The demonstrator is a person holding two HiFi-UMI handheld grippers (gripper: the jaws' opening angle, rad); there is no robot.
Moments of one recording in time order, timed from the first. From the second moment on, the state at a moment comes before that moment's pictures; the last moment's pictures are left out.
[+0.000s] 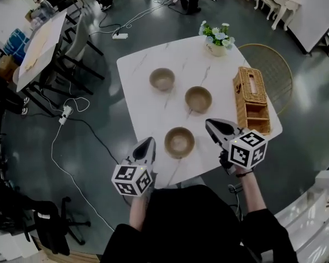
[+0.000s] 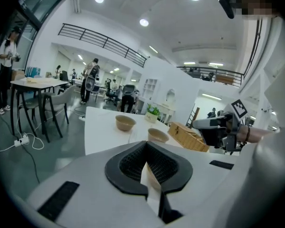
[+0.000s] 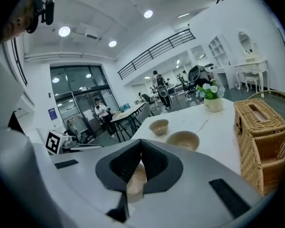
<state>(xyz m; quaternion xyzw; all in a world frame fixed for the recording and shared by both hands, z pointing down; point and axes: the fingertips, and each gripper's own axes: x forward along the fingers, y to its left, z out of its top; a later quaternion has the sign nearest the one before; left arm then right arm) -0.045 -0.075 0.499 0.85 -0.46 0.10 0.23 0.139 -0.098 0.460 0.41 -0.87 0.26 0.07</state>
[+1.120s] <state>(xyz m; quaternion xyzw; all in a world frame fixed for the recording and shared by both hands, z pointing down) -0.045 -0.107 0.559 0.83 -0.44 0.13 0.31 0.079 -0.129 0.562 0.31 -0.86 0.36 0.20</state>
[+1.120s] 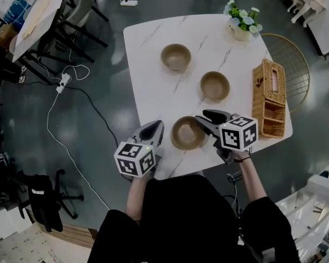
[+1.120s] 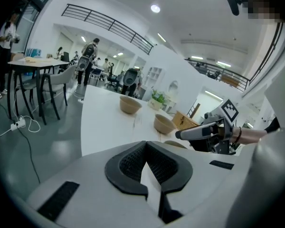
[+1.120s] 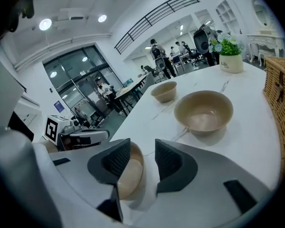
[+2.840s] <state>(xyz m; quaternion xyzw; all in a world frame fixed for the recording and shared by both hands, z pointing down) -0.032 -0.129 0.555 0.85 -0.40 0.15 0.31 0.099 -0.147 0.556 0.35 -0.83 0.39 0.21</state>
